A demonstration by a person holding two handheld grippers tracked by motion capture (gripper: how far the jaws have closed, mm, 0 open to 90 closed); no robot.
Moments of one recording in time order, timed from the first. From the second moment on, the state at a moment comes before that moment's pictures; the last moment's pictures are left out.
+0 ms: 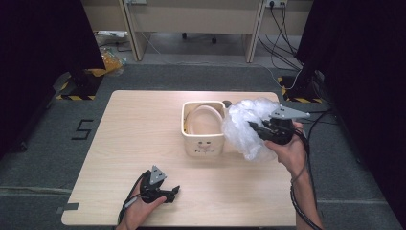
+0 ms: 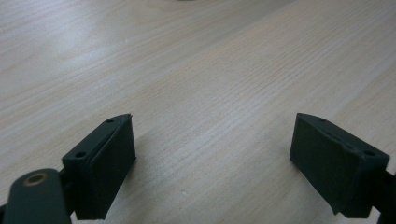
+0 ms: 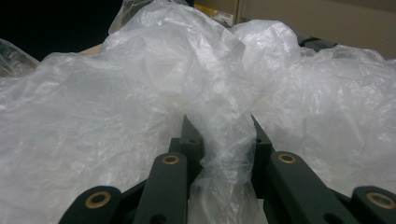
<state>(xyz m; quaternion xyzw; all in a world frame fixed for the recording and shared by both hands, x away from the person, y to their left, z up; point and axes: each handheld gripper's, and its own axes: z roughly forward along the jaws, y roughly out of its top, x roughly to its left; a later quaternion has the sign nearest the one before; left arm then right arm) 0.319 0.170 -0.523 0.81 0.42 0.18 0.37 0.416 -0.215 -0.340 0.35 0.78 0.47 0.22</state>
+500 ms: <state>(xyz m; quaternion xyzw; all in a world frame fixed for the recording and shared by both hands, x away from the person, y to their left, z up) 0.318 0.171 -0.523 0.81 0.42 0.18 0.36 0.457 -0.134 -0.314 0.31 0.81 0.47 0.18</state>
